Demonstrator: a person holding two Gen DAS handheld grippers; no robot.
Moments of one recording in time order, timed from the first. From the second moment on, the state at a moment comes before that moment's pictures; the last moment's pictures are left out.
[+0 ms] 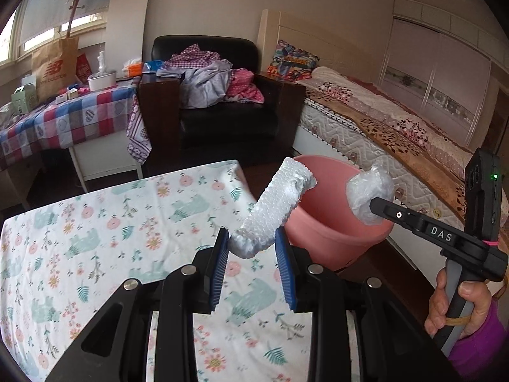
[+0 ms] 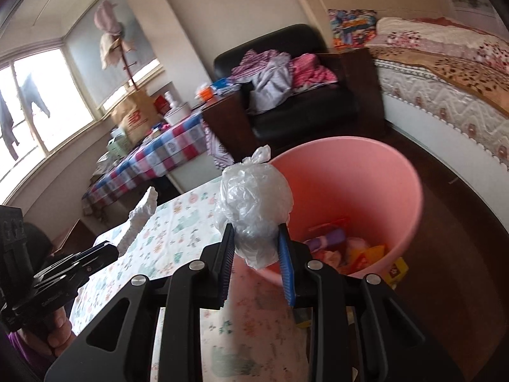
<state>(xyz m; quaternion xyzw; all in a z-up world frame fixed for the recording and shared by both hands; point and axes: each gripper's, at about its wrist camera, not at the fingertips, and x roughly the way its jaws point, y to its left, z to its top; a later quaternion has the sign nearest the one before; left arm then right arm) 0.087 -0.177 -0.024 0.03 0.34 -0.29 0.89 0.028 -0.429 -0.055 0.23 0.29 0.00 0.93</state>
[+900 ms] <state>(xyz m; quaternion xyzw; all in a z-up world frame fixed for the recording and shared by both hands) 0.107 -0.298 -0.063 0.10 0.37 -0.32 0.87 0.036 -0.463 -0.082 0.23 0.30 -0.07 0.93</state>
